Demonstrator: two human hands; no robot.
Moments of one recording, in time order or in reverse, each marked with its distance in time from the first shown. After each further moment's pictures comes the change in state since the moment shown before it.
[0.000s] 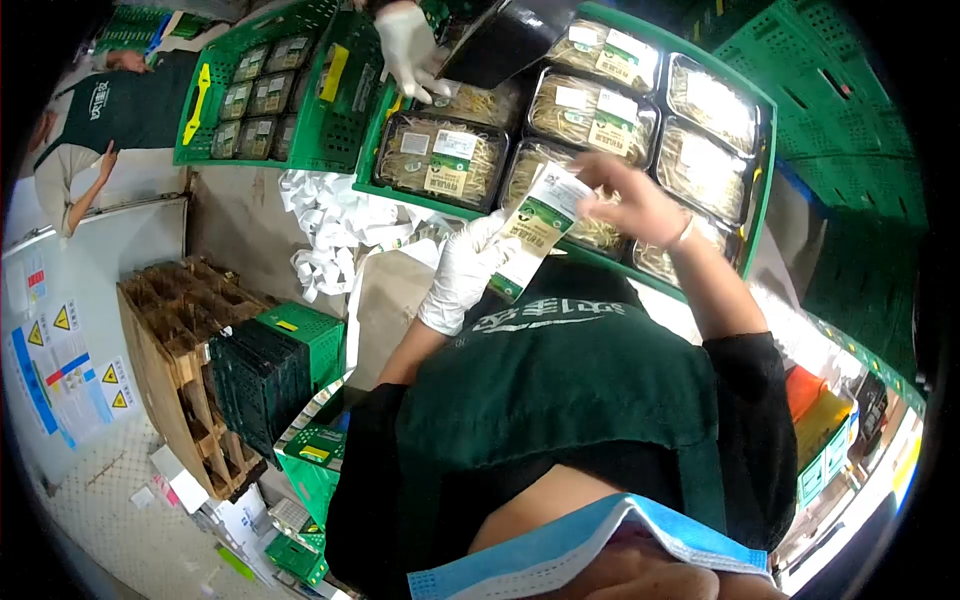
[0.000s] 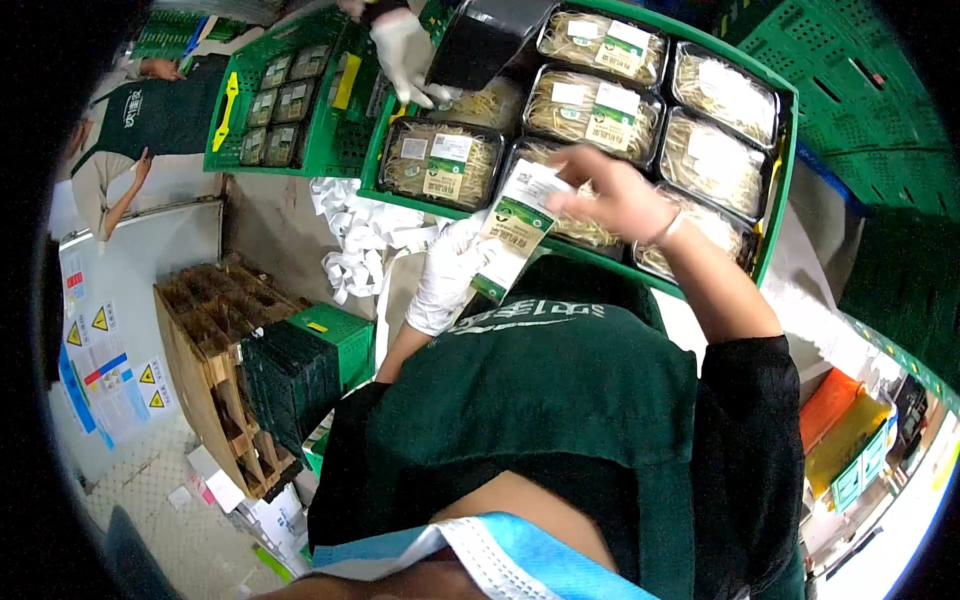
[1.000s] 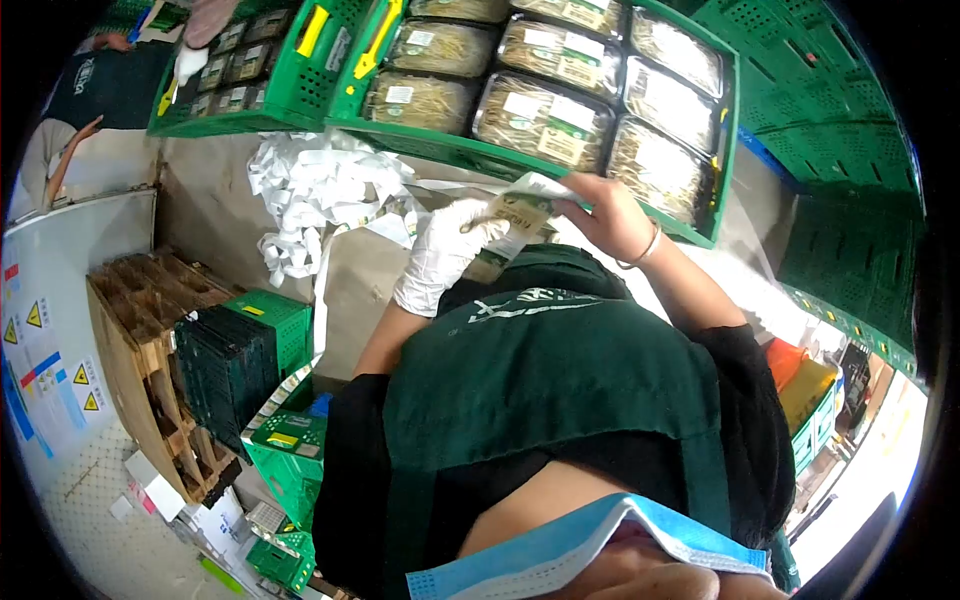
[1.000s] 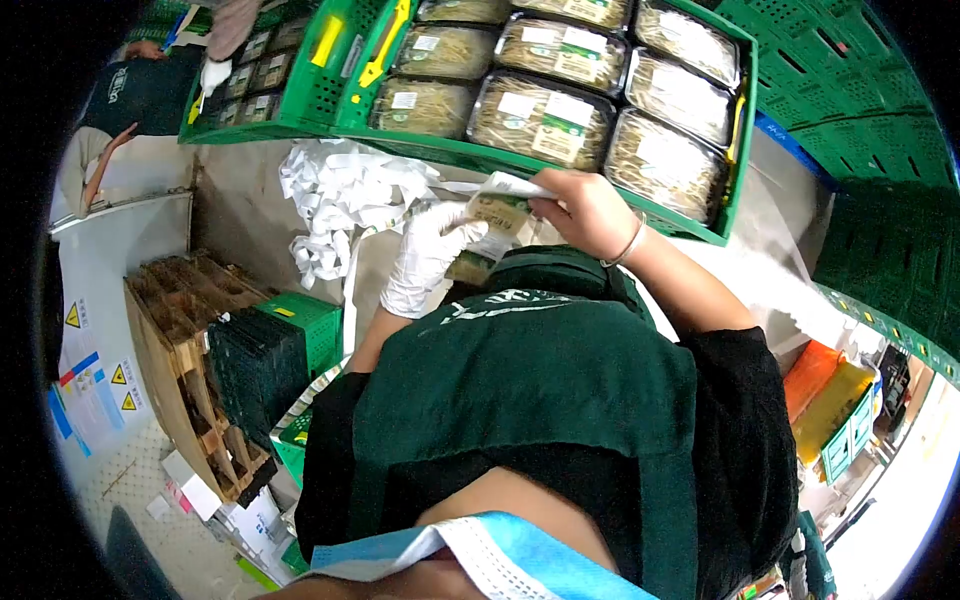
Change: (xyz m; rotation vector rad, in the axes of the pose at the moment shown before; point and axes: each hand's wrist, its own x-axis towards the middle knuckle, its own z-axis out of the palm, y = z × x) left_hand -0.065 -0.019 0.007 0.468 -0.149 -0.104; right_hand -0.093 -0.026 0.063 -0.334 0.029 -0.088
